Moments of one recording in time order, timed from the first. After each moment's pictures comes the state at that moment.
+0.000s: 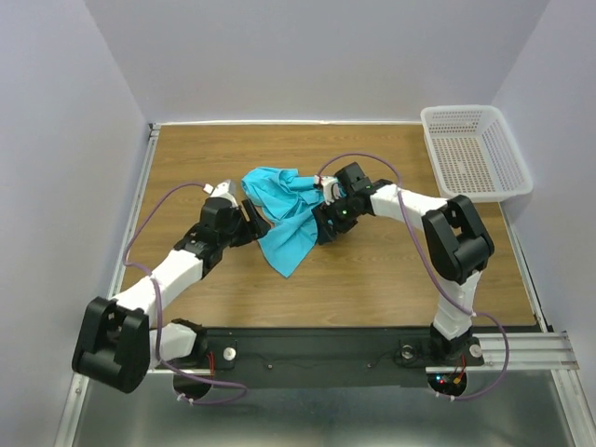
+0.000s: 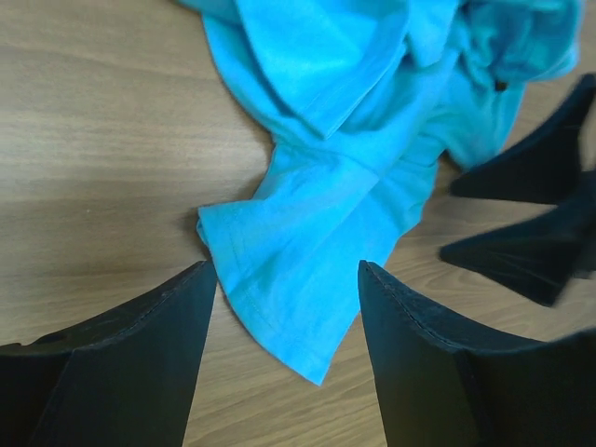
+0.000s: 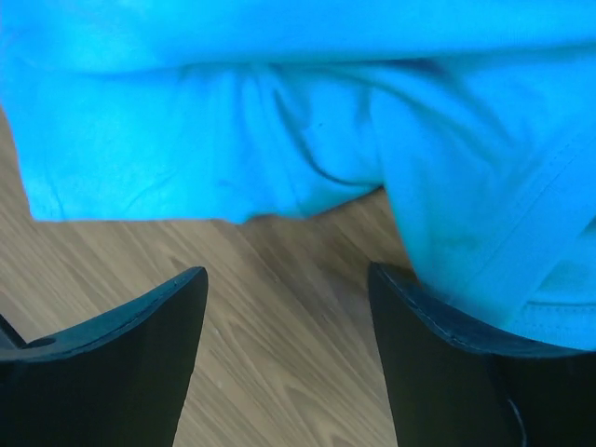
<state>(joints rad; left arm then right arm) -0.36 1.20 0.58 -0.02 0.10 -0.65 0.52 1.90 1.28 -0.47 -0.48 -0.09</state>
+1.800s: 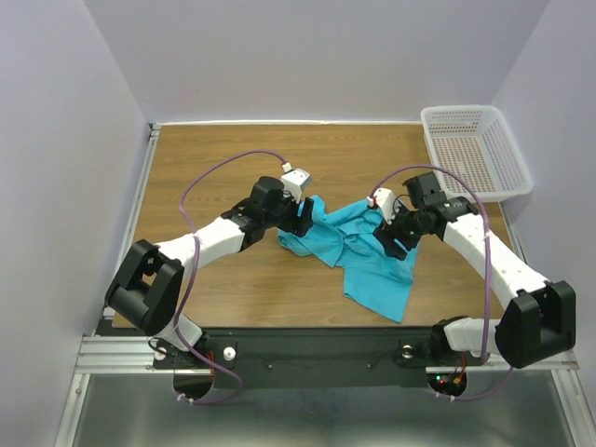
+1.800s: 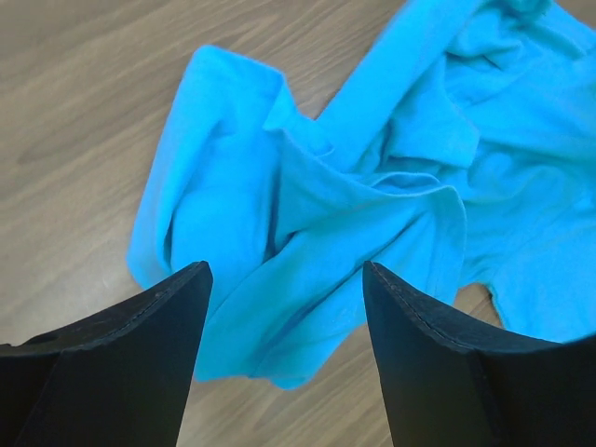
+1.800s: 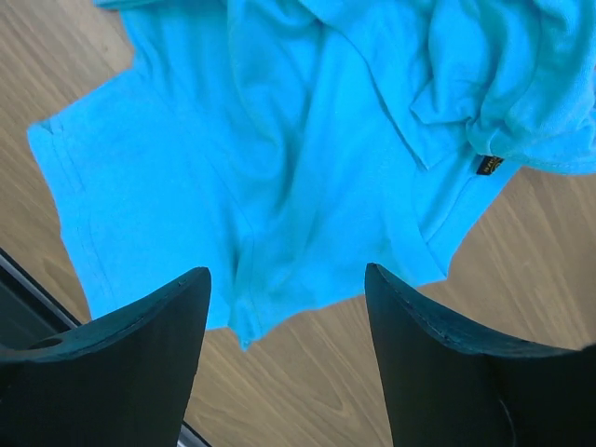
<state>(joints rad) -0.61 1.51 0.90 0.02 0.14 -0.16 0.32 1.26 0.99 -0.85 -0.29 -0.63</state>
